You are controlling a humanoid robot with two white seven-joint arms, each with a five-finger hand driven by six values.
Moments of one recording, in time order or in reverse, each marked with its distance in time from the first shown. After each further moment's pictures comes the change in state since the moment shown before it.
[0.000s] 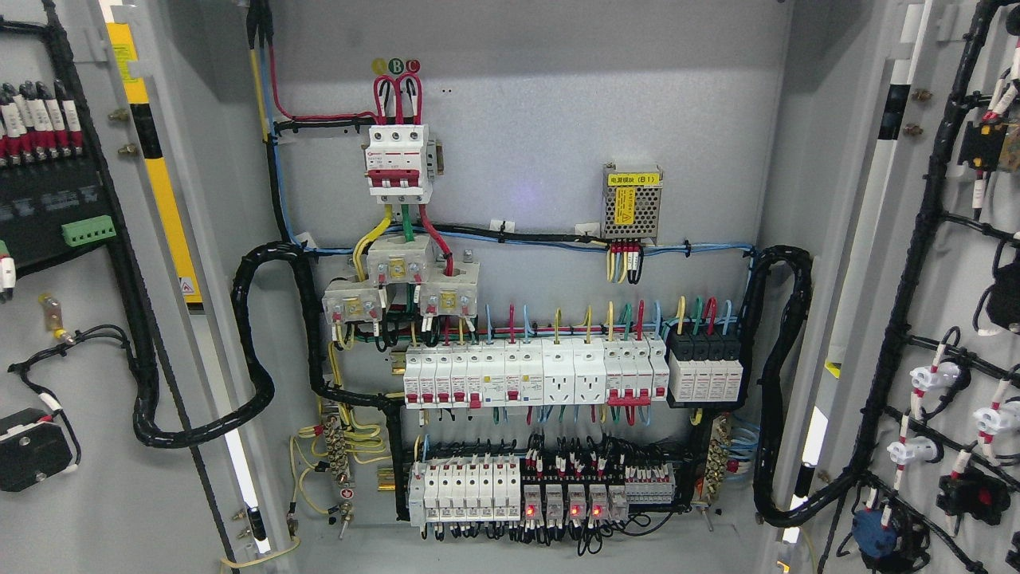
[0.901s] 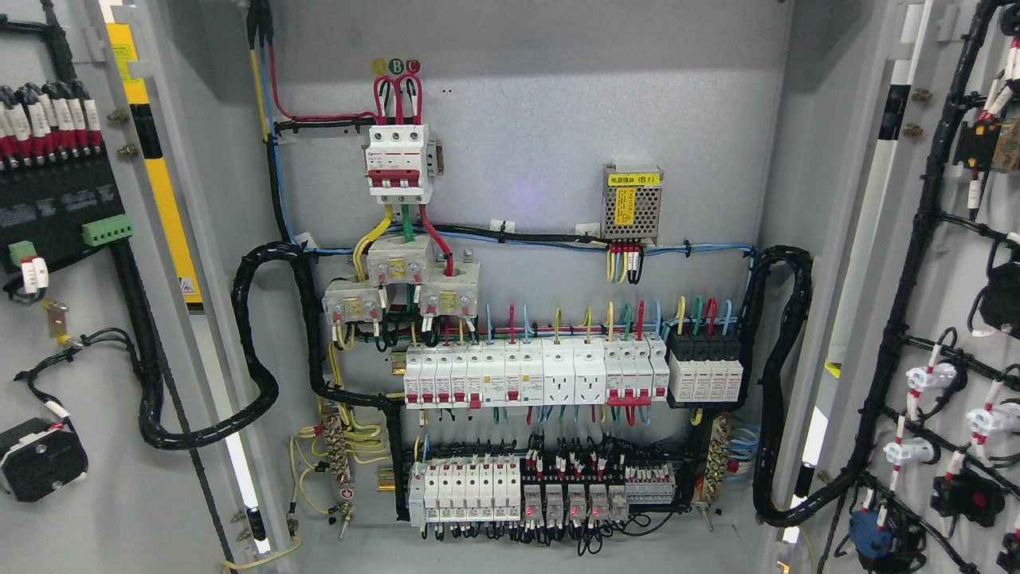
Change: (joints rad) left arm 0.063 -0.091 -0.001 -0.135 -0.001 -0.001 0.016; right arm -0.025 -0.001 0.030 -0.001 0.050 -0.003 -0.002
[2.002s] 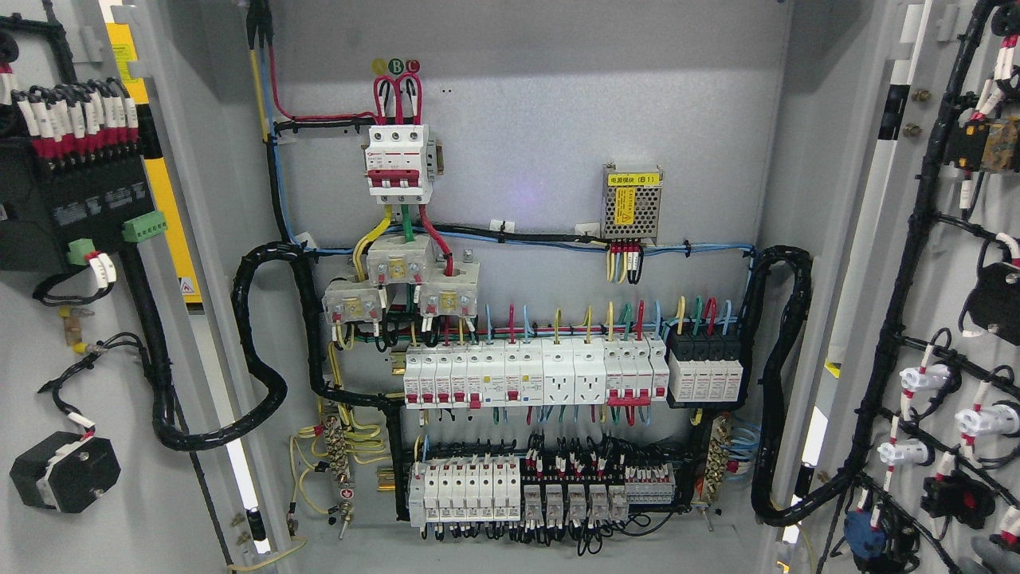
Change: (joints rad) left arm 0.095 -0.142 -0.072 -0.226 -0.037 -0.050 0.036; right arm -0.052 -0.017 0.054 0.000 0.044 0.038 0.001
